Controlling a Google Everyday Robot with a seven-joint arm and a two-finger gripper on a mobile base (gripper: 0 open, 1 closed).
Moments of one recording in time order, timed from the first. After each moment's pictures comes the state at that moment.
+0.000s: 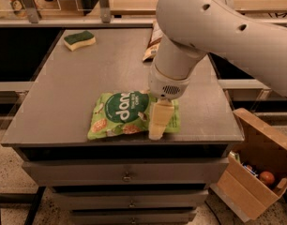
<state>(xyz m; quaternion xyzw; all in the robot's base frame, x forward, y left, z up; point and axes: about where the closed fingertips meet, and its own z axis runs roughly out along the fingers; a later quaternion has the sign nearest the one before) 0.491 -0.033 0.834 -0.71 0.69 0.06 0.11</state>
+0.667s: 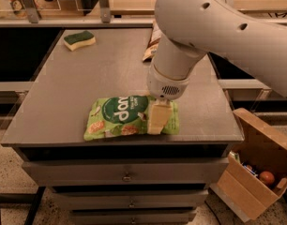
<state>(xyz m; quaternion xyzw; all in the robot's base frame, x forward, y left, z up) 0.485 -0.029 0.837 -0.72 0.69 0.06 0.11</state>
